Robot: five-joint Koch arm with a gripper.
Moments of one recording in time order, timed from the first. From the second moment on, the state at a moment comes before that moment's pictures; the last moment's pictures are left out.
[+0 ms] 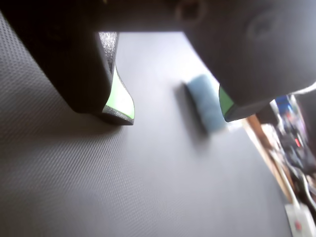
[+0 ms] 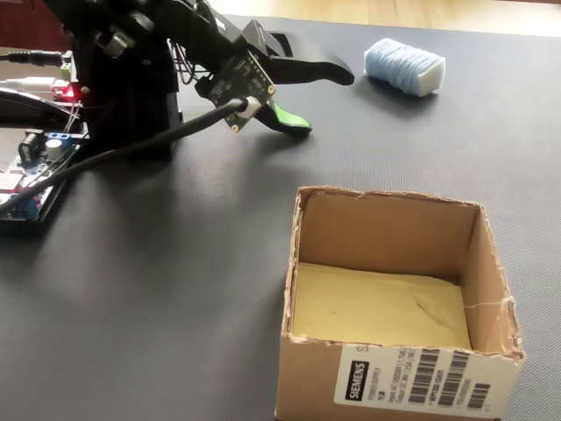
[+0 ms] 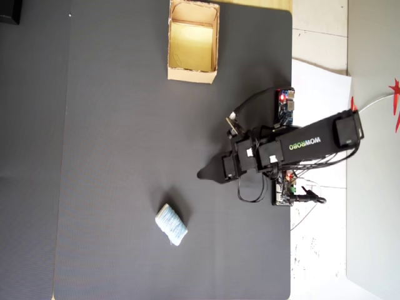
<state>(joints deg) -20.4 130.6 176.4 -3.6 89.6</state>
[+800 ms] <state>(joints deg) -30.4 122.6 155.0 17.0 89.4</state>
